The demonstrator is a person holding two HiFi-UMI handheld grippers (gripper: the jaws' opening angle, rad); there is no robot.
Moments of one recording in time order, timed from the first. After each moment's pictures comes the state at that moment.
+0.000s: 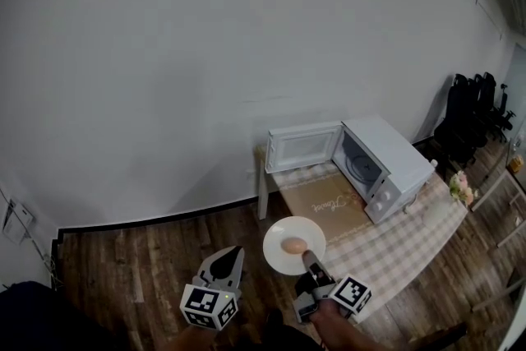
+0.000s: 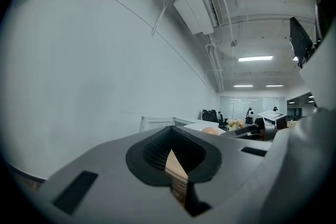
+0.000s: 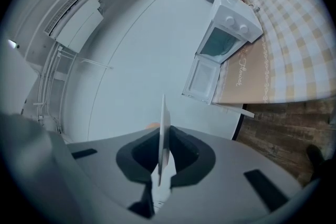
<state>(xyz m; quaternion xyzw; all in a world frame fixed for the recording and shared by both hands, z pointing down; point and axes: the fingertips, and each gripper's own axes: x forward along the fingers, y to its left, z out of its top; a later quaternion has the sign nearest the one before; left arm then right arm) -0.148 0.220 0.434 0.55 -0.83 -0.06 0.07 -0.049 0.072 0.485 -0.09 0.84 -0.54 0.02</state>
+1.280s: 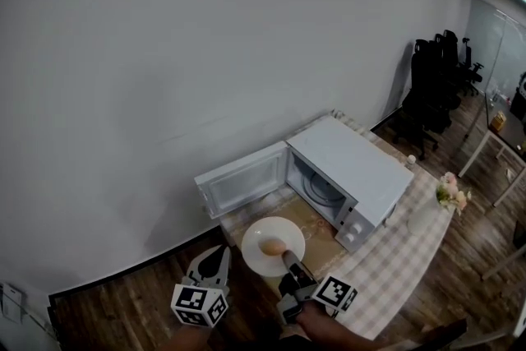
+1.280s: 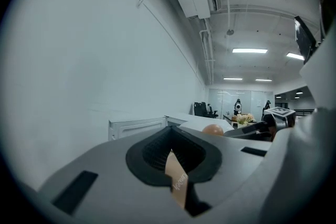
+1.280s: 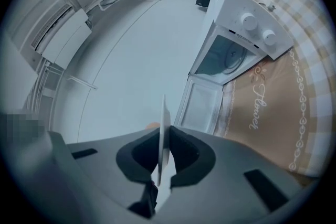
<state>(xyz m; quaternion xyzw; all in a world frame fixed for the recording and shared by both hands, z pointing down) -0.251 -0.046 0.449 0.61 -0.79 -0.02 0.09 -0.136 -0.144 0.489 -0.12 0.80 -0.58 0.08</state>
